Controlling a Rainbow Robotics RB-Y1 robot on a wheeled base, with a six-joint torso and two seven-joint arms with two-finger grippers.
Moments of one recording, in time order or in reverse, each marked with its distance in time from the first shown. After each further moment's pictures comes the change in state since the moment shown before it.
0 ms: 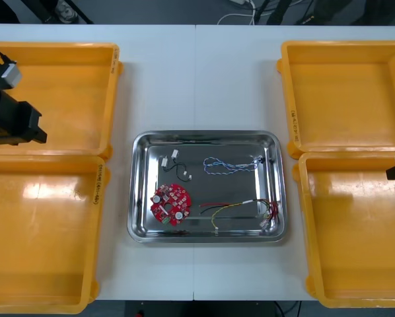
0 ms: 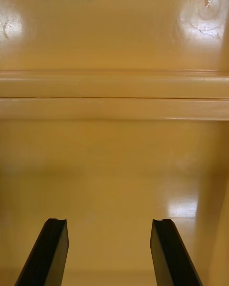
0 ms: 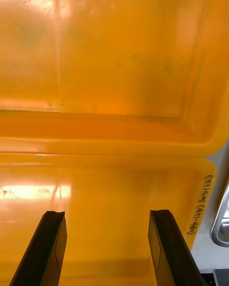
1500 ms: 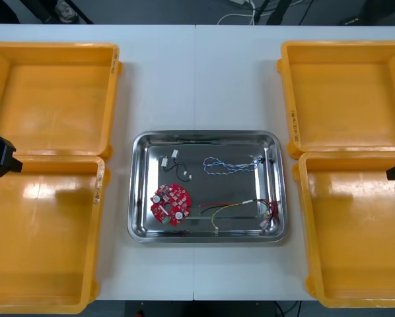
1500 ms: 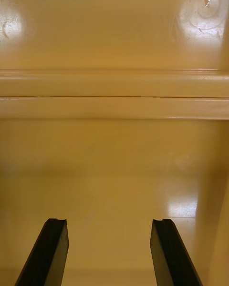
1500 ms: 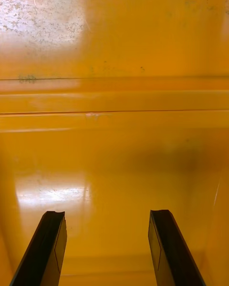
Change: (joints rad) right arm 0.001 0.000 0.000 0.000 0.000 0.000 0.000; left arm 0.249 0.015 0.124 -0.111 -0.025 -0.078 -0.191
